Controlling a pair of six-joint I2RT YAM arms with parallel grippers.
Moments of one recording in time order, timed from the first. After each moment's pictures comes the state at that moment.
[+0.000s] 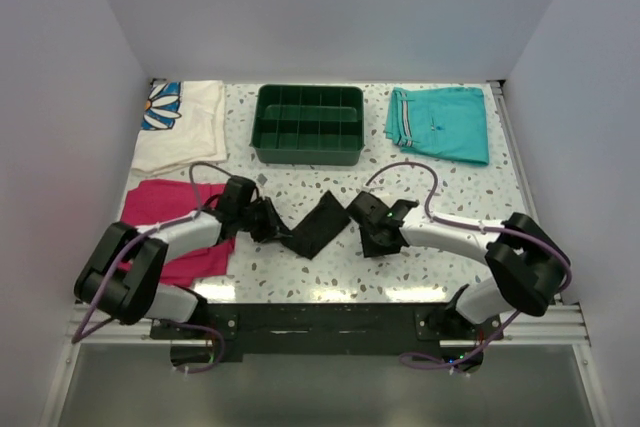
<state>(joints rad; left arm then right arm) -0.44 1.42 0.53 -0.03 0.42 -0.83 0.87 1.47 0.79 -0.65 0.29 0.72</state>
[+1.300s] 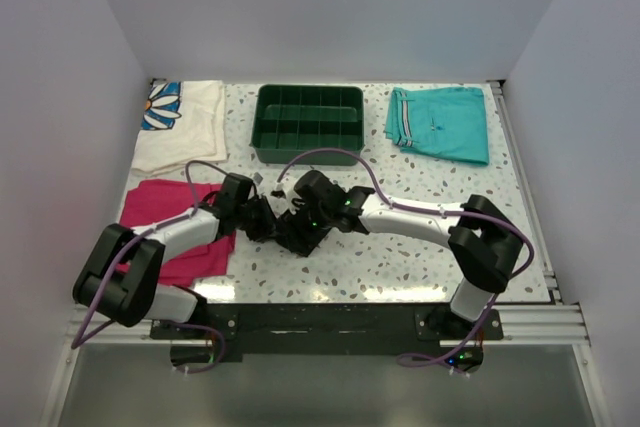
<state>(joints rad) -0.40 1.38 0.54 -0.14 0.37 -0.81 1.00 1.71 1.15 -0.33 -0.22 0.19</state>
